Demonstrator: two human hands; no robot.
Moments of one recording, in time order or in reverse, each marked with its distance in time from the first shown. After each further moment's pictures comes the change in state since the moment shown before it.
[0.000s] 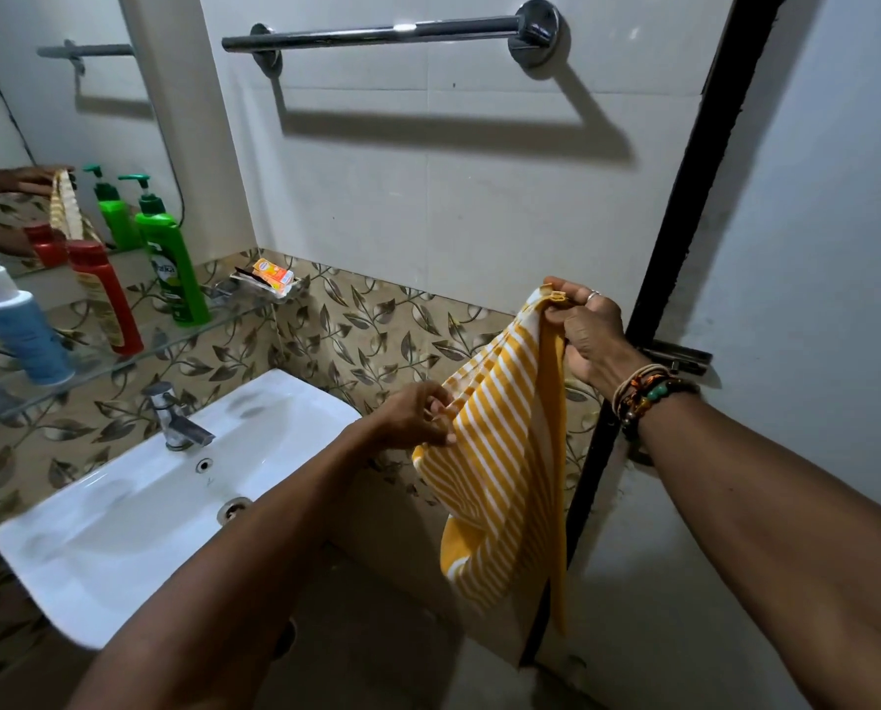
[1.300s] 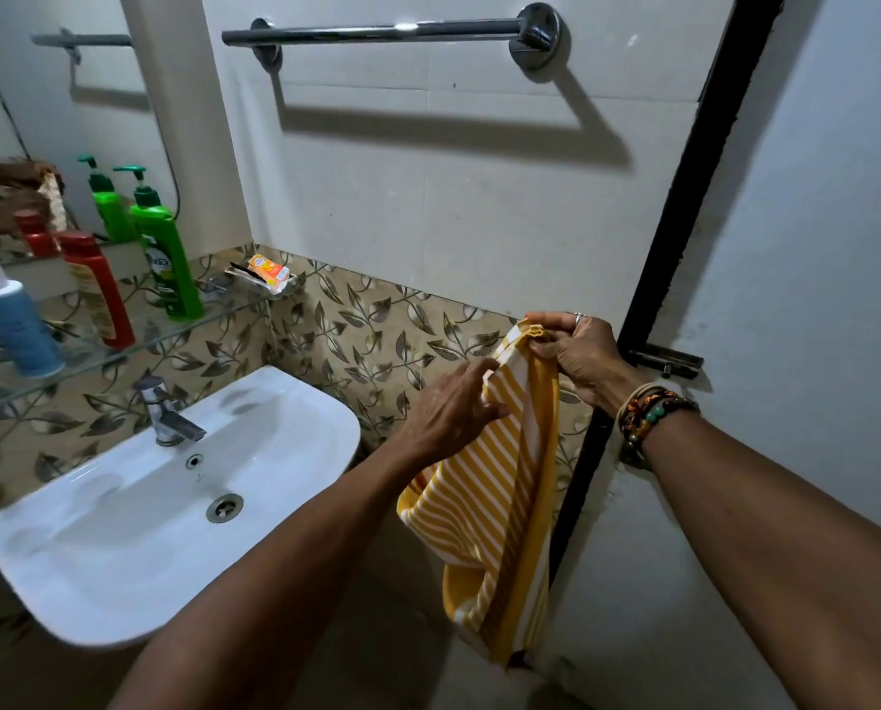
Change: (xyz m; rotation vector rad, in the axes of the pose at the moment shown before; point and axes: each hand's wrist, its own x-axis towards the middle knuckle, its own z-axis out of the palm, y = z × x) left_hand 0.015 0.032 0.049 0.468 0.434 0.419; right_hand -0.013 0.011 -0.019 -0.320 -0.146 -0.028
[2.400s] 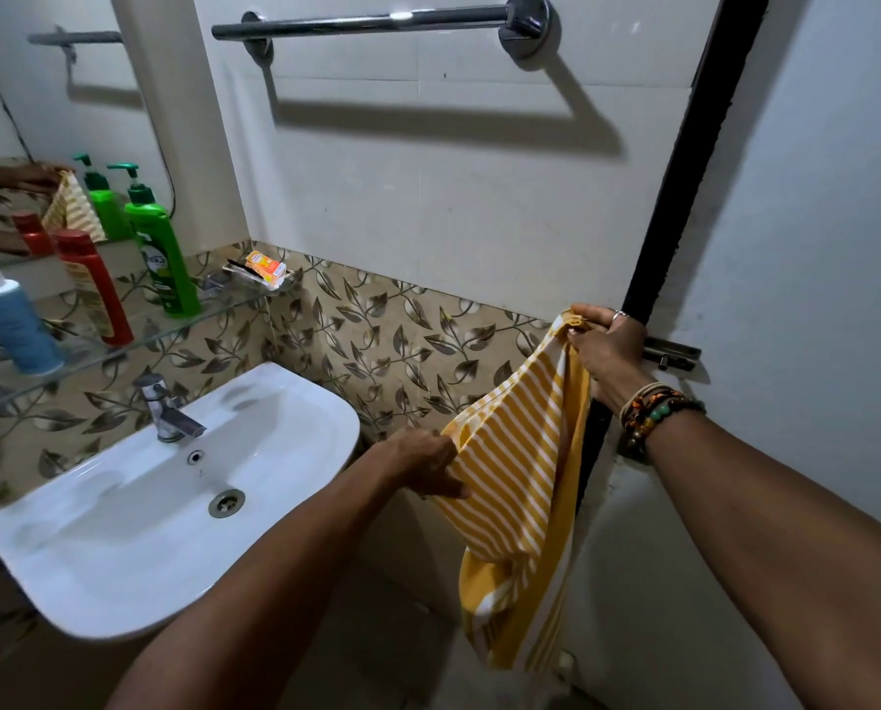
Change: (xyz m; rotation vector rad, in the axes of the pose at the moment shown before) left_hand -0.030 -0.016 0.005 0.387 -0.814 -0.088; right_hand 0.016 0.019 -0.023 -0.036 0.437 -0.001
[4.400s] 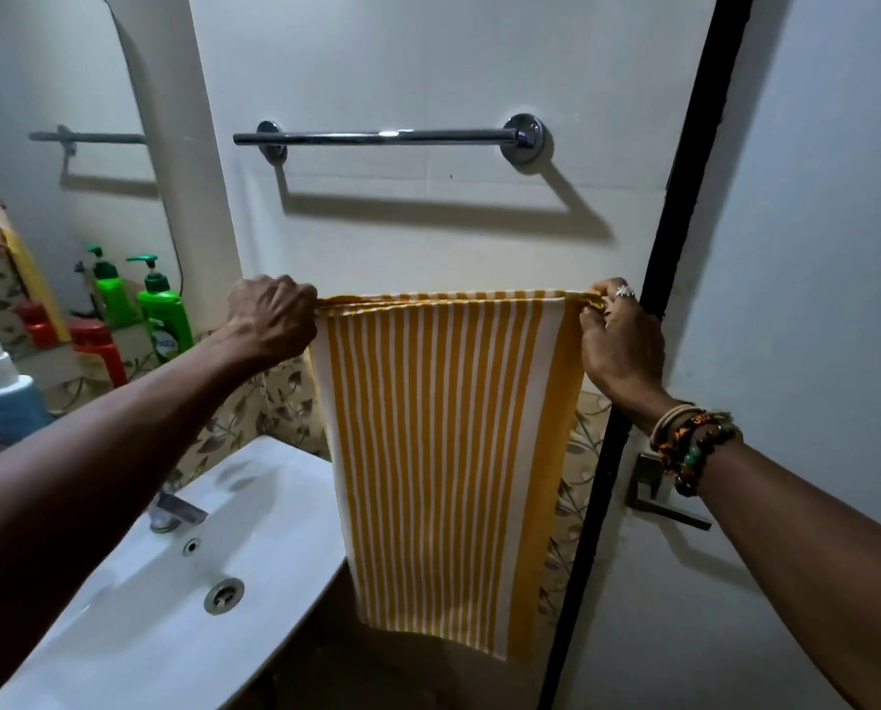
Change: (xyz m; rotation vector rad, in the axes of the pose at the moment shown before) left_hand -0.102 -0.181 -0.197 0.382 0.807 -0.534; right_hand -0.067 -0.117 0.015 -0.611 0.238 -0.582
